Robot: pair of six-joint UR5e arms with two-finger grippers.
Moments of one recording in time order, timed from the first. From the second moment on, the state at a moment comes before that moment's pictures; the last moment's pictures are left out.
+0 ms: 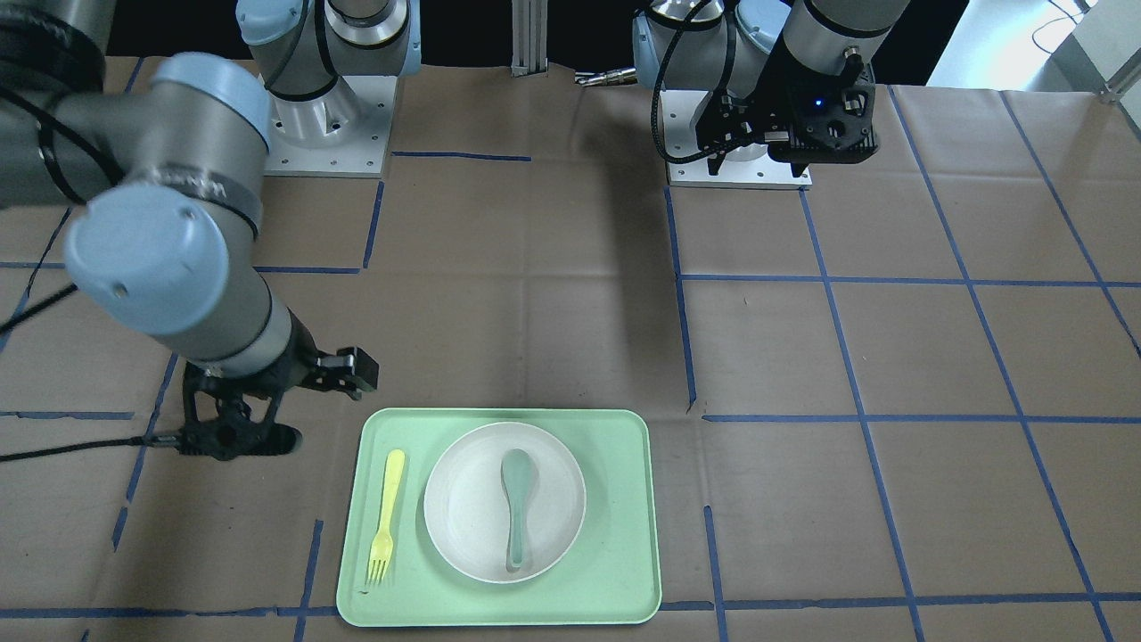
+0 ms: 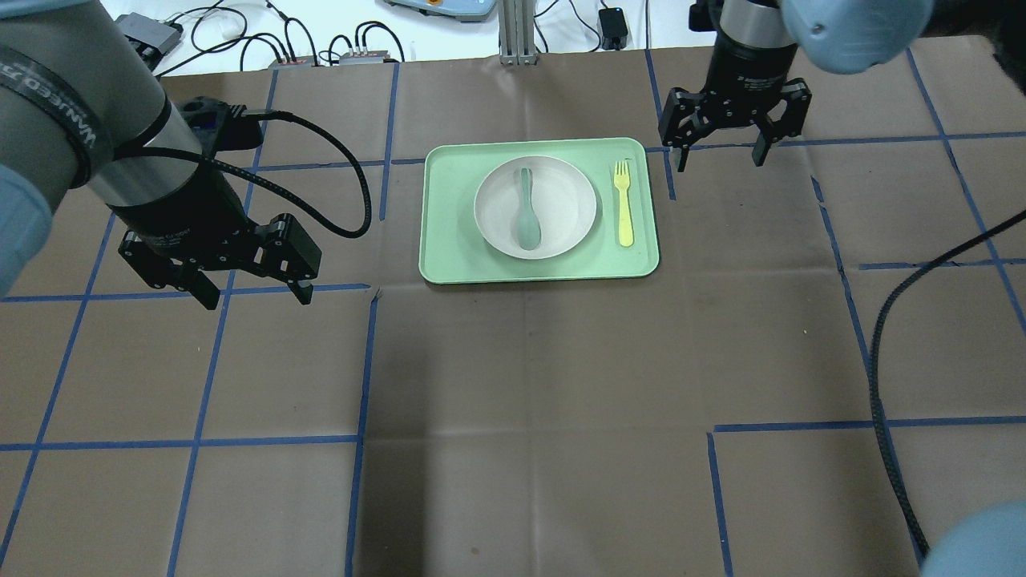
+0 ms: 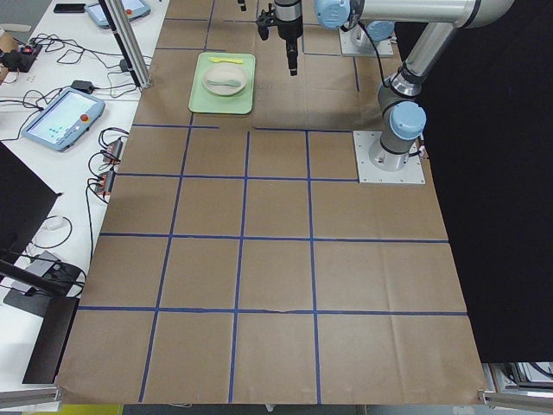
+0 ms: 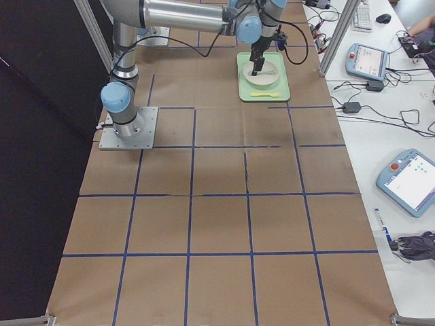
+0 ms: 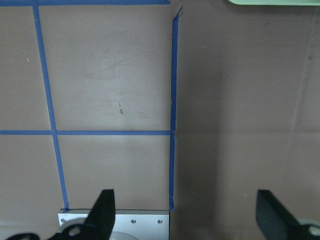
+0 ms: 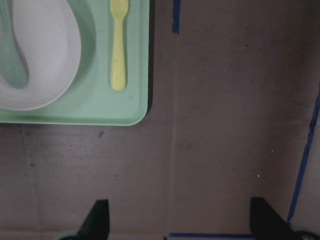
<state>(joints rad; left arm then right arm) -1.55 -1.42 -1.72 -1.72 1.56 0.01 1.56 -1.32 1.43 -1.54 -1.58 -0.04</state>
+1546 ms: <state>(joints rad) -1.54 -1.41 -1.71 -1.76 1.57 0.01 1.55 -1.62 1.64 -1.51 -1.57 -0.02</state>
